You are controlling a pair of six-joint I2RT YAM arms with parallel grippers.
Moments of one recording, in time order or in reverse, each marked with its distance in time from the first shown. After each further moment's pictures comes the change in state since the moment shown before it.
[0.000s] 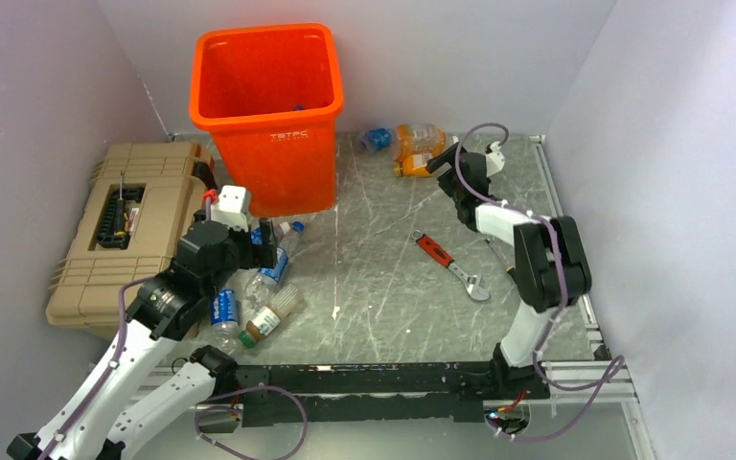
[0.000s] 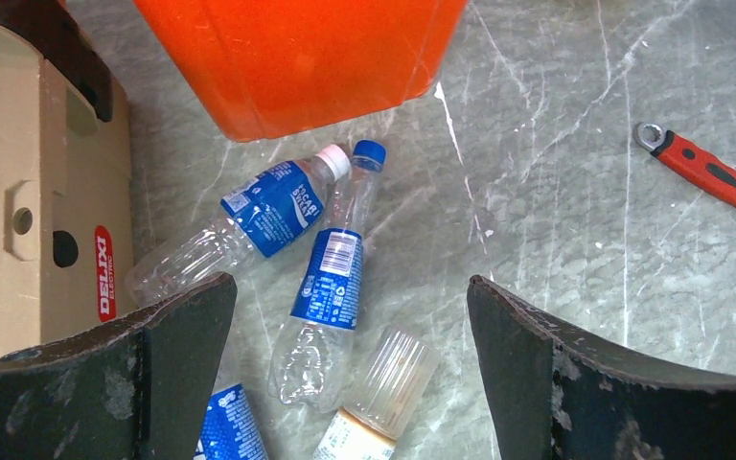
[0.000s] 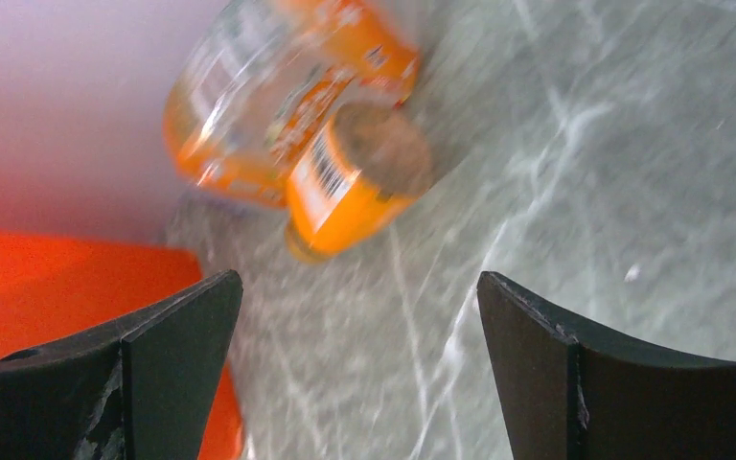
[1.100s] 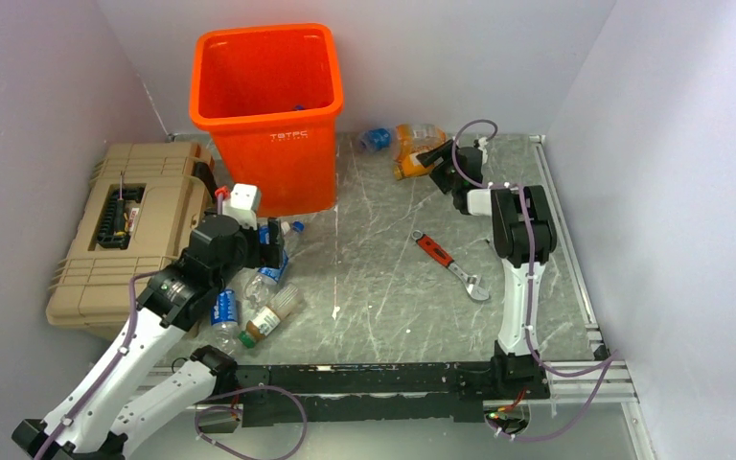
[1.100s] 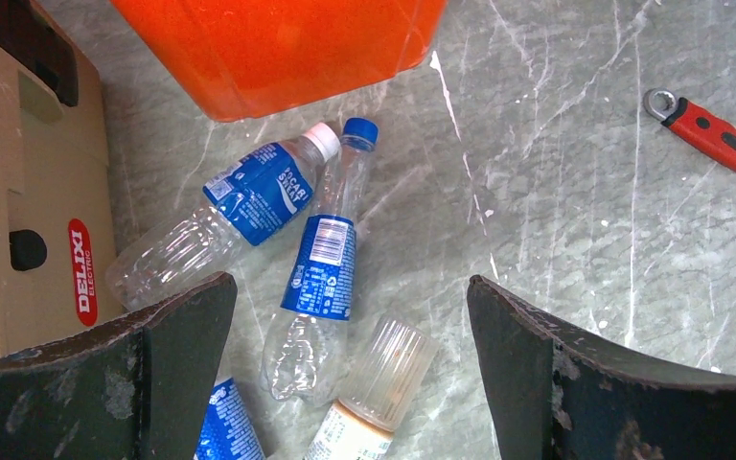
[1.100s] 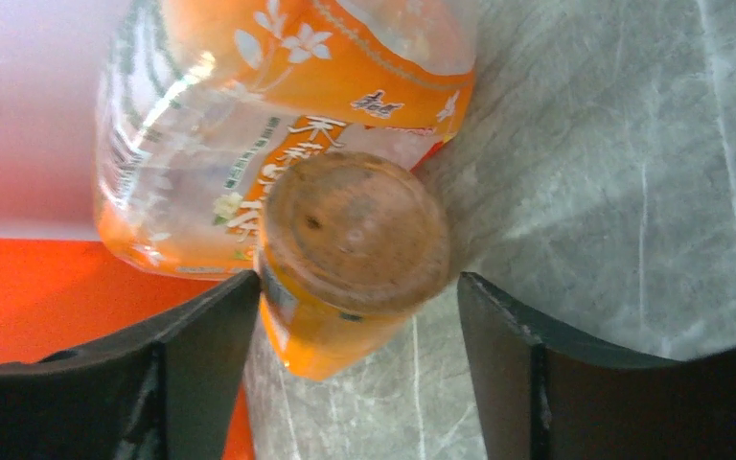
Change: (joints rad) left arm 0.000 0.063 0.000 -0.002 0.036 0.000; right arm -0.113 0.484 0.335 0.169 -0.327 0.072
